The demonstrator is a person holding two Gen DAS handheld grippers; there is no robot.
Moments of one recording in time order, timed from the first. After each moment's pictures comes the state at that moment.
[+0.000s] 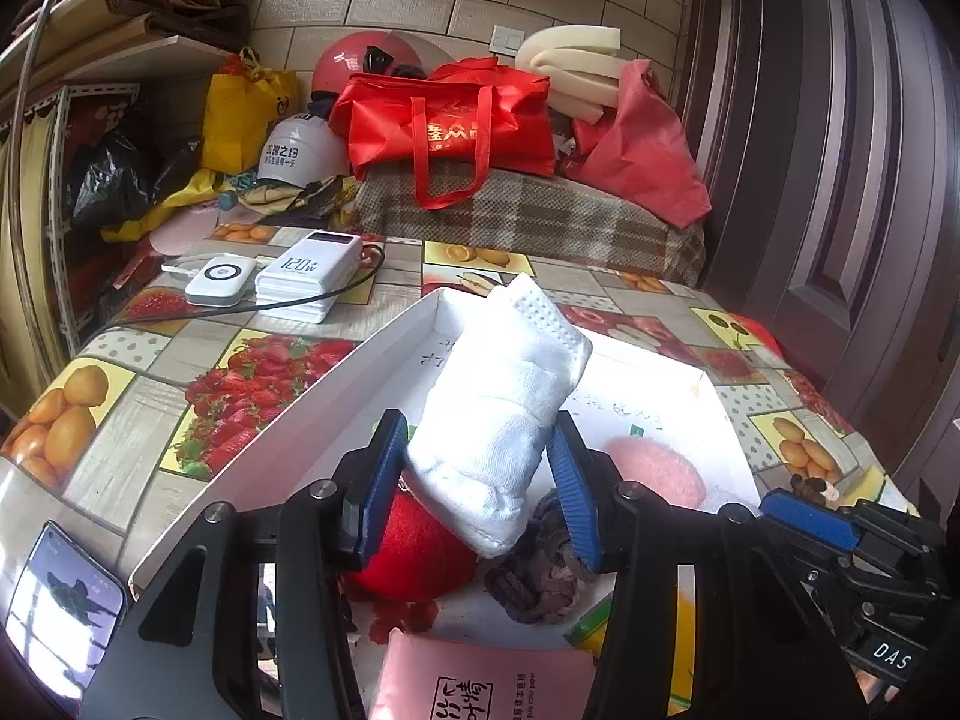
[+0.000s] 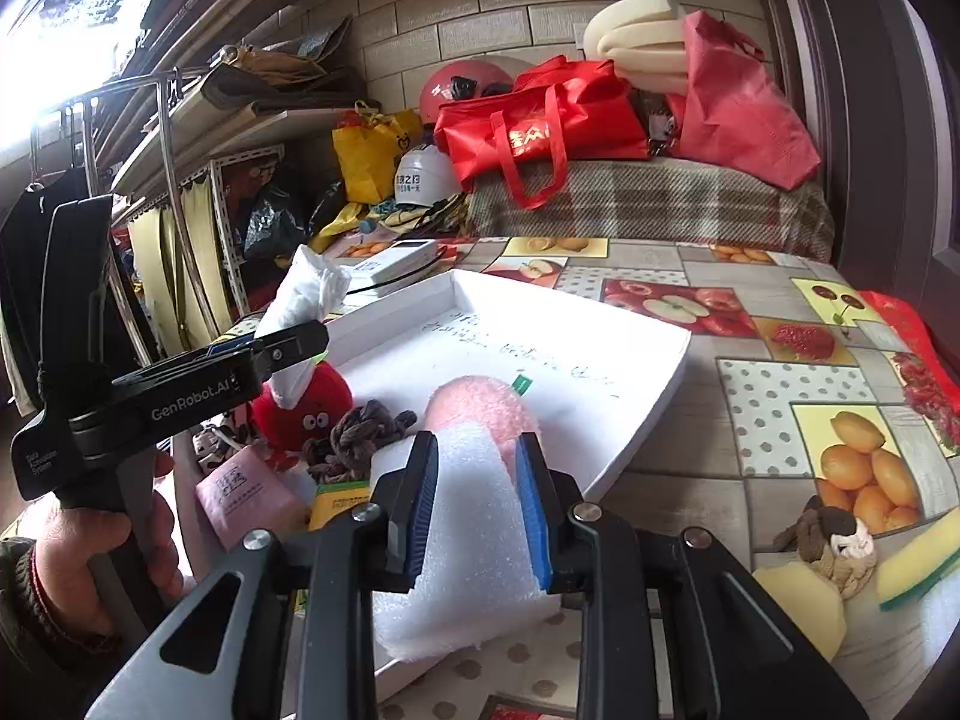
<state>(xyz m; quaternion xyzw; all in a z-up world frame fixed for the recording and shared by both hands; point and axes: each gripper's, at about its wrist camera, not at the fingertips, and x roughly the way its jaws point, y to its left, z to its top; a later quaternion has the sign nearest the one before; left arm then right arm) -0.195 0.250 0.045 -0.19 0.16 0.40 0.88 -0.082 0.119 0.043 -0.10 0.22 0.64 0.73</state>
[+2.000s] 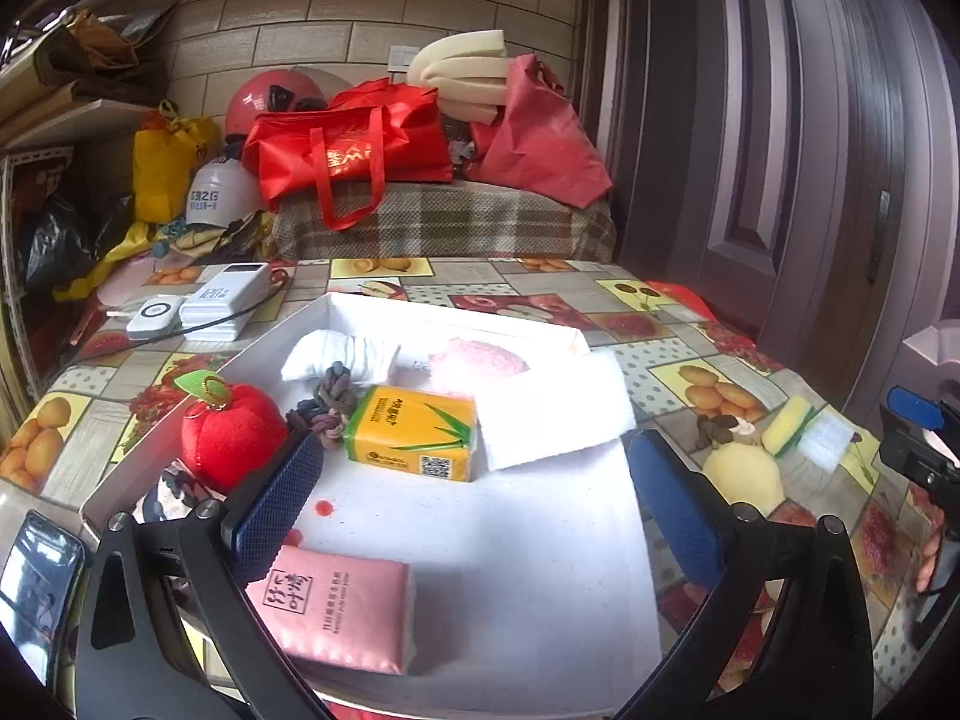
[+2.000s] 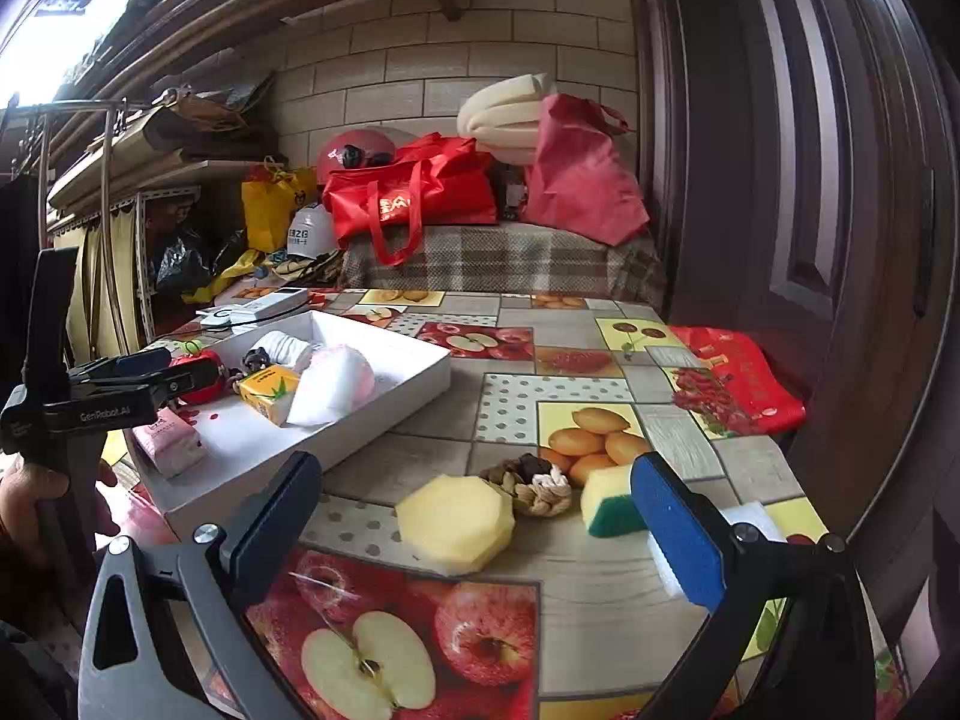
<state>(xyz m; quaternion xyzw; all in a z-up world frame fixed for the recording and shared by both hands) -0.168 0.161 0.050 -0.11 0.17 0.32 0.92 -0.027 -0.031 0.060 -0.08 0.15 0.52 0.84</state>
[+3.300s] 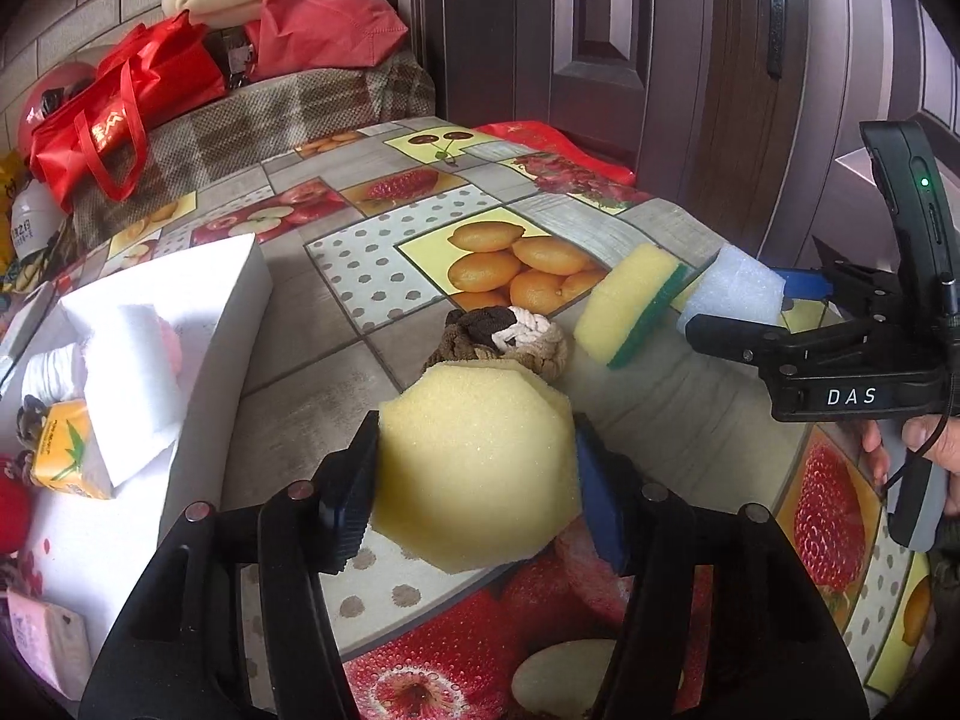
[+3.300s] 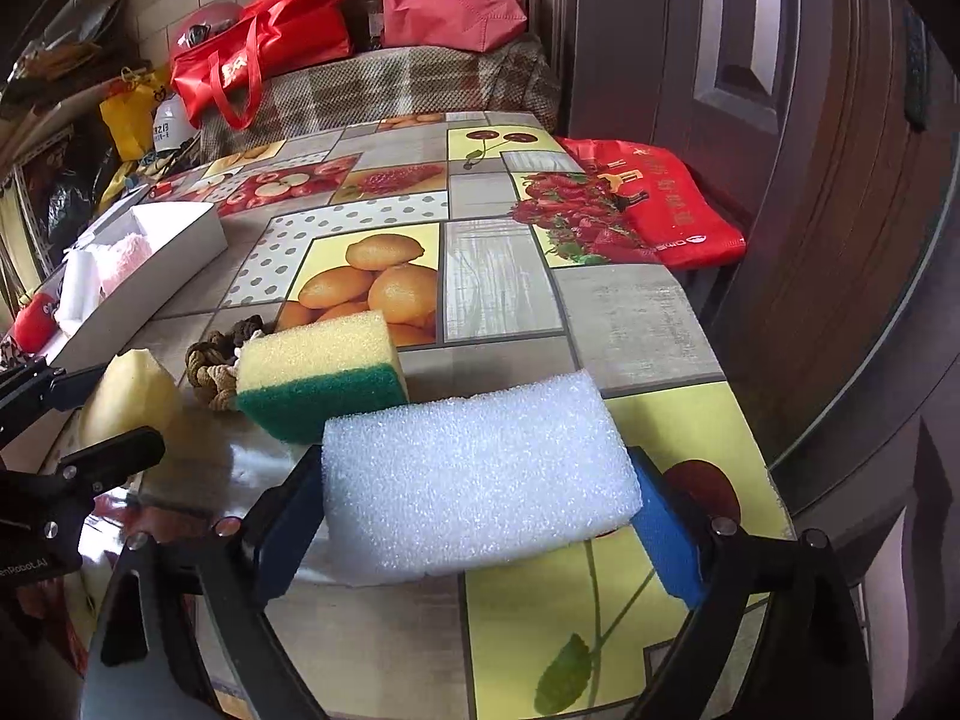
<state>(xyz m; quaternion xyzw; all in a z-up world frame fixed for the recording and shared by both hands) 0.008 0.075 0.026 -0.06 0.34 0.20 0.92 0.109 -0.040 0.010 -0.14 0.33 0.43 0.83</state>
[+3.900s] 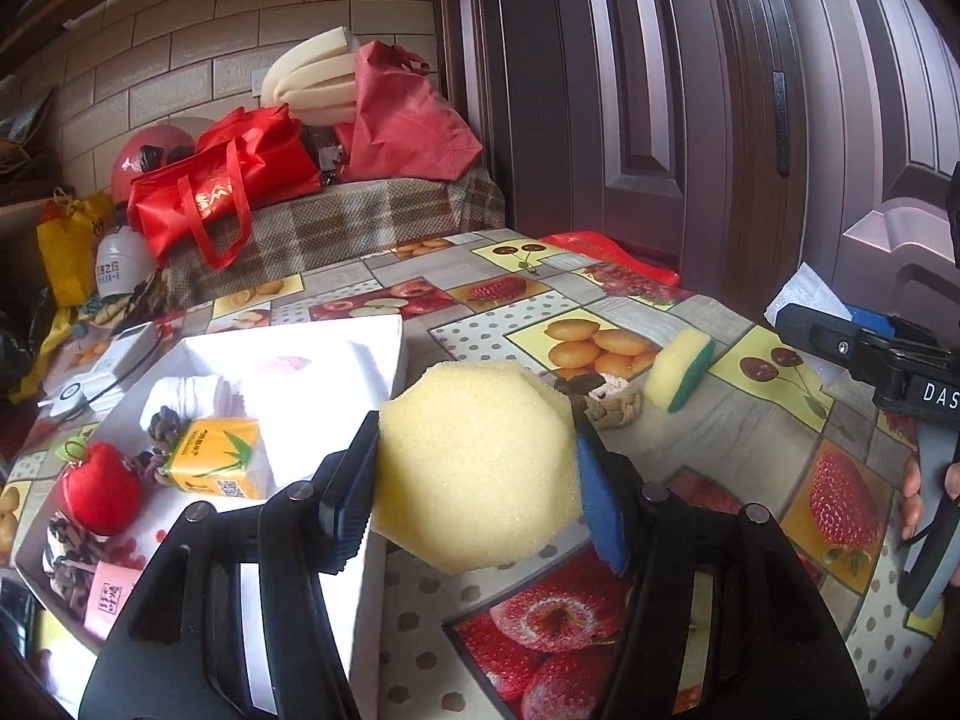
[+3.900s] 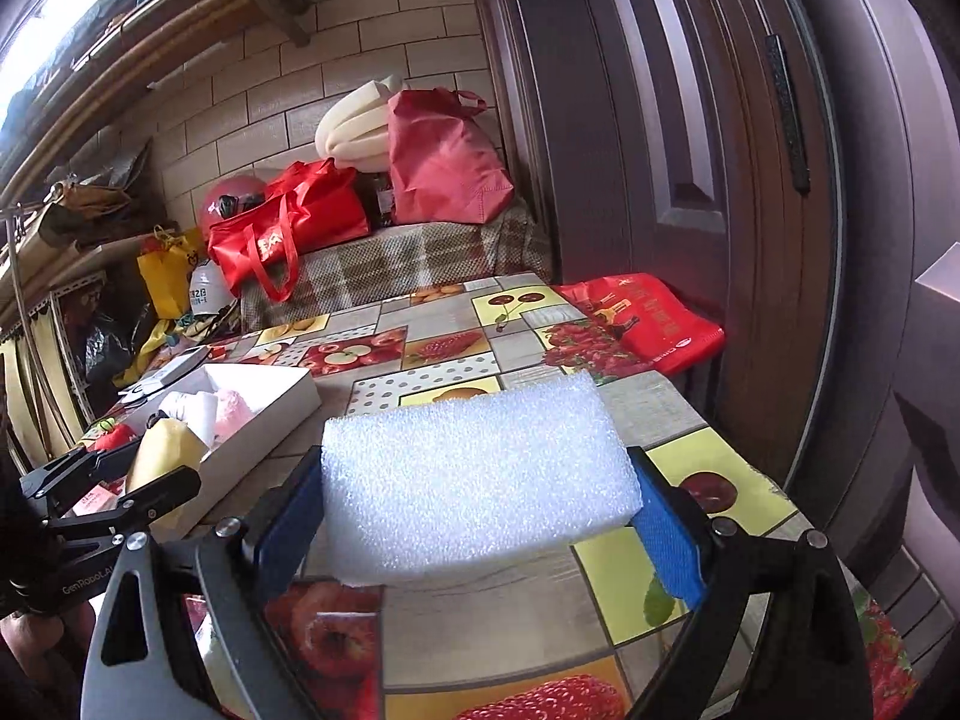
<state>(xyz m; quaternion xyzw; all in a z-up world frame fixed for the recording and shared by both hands) -0.086 0.086 0.052 -0.03 0.21 0.27 0.94 0.029 -0.071 0.048 0.01 0.19 0.44 0.88</state>
